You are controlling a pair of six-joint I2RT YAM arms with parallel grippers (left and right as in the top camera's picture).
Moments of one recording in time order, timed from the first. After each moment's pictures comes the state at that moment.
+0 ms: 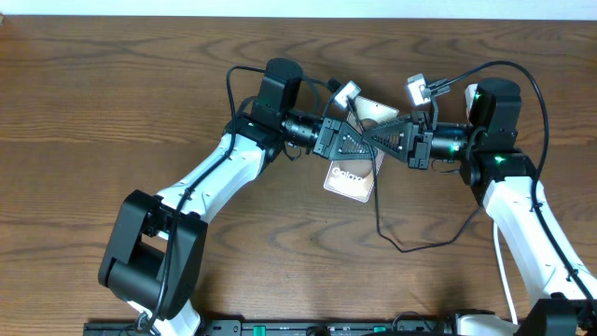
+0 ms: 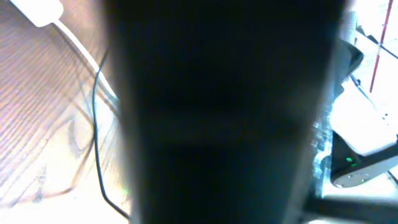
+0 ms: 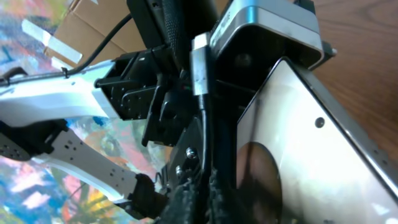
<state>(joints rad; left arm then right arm) -0.47 1.82 1.22 0.12 1.42 -0.69 0.04 1.42 0.95 -0.07 -1.37 0.27</state>
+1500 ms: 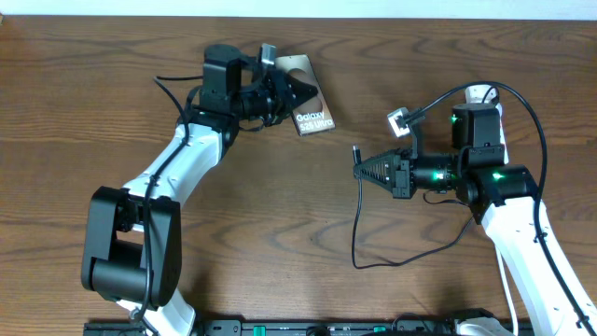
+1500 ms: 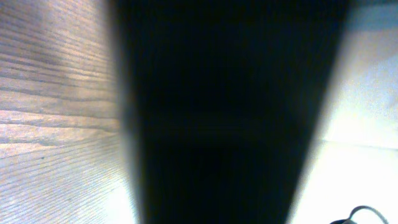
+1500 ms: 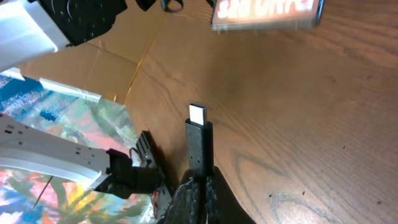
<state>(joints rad) -0.23 1.82 1.19 0.16 0.90 -1.12 0.14 1.28 0.96 -0.60 -1.06 0.08</state>
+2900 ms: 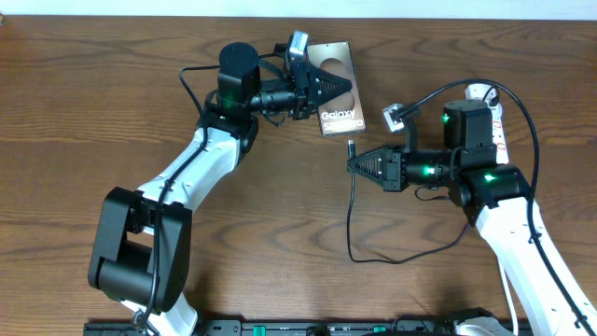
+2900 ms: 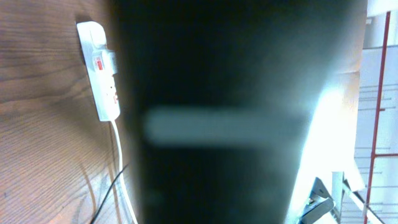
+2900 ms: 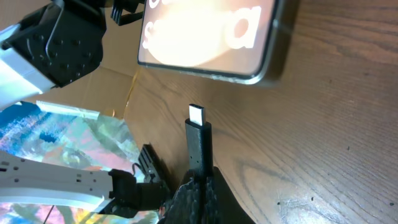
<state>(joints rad) -0.33 1.81 1.19 0.53 1.07 -1.34 0.19 1.28 0.96 -0.50 -0.98 0.27</state>
